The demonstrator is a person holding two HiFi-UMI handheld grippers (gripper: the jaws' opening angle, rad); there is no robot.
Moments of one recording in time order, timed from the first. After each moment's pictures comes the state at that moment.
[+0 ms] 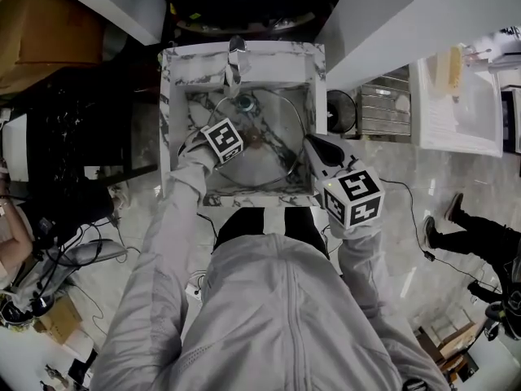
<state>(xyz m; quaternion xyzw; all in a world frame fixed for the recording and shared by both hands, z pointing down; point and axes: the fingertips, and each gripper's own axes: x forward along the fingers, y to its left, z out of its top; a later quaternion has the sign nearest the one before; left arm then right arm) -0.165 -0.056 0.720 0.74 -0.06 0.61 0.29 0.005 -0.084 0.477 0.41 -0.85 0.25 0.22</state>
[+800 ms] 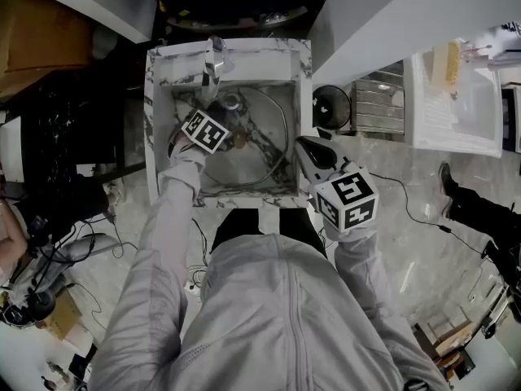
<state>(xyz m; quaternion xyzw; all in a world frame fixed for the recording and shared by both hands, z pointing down) -0.188 -0.142 0.734 0.72 -0.30 0.59 0.20 0.030 -0.081 0.487 0.39 -0.85 0.27 0.22</state>
